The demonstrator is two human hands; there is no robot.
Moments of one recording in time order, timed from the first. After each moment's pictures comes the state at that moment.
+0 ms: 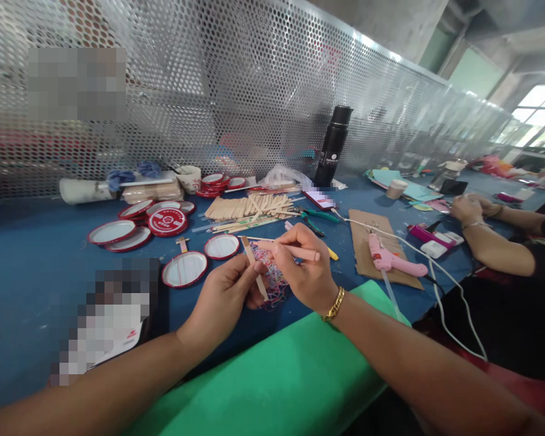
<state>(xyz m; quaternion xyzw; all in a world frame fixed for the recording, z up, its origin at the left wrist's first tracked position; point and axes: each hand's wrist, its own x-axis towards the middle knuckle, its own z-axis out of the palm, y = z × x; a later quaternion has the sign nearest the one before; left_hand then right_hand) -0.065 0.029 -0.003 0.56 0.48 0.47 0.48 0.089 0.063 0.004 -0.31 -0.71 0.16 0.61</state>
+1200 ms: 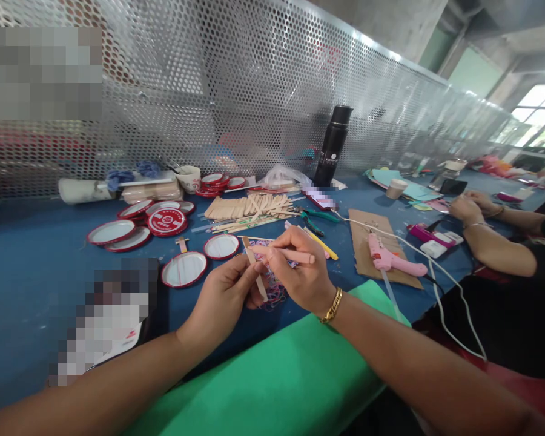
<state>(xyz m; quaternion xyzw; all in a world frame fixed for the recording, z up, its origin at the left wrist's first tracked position) -0.066 0.030 -0.004 0.57 0.48 0.47 0.48 0.087 0.062 0.004 -0.30 -0.73 0.16 0.59</state>
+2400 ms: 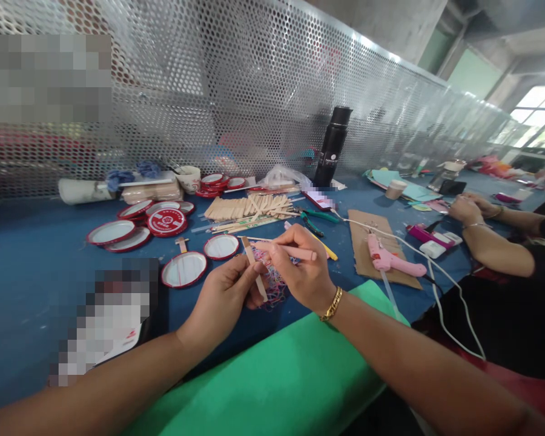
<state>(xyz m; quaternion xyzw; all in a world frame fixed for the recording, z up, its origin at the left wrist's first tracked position) -0.066 0.030 -0.006 0.58 0.48 0.46 0.47 0.087 0.064 0.003 -0.31 -0.72 0.16 0.61</state>
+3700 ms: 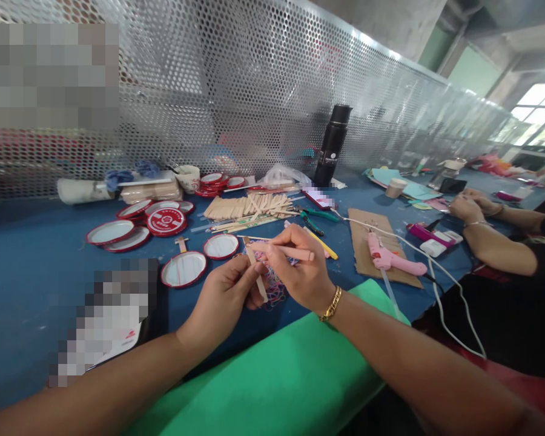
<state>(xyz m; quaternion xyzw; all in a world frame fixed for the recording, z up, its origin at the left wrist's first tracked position) -0.067 0.030 -0.006 0.58 0.48 0.46 0.47 0.087 0.063 0.004 -0.31 -0.72 0.17 0.59</state>
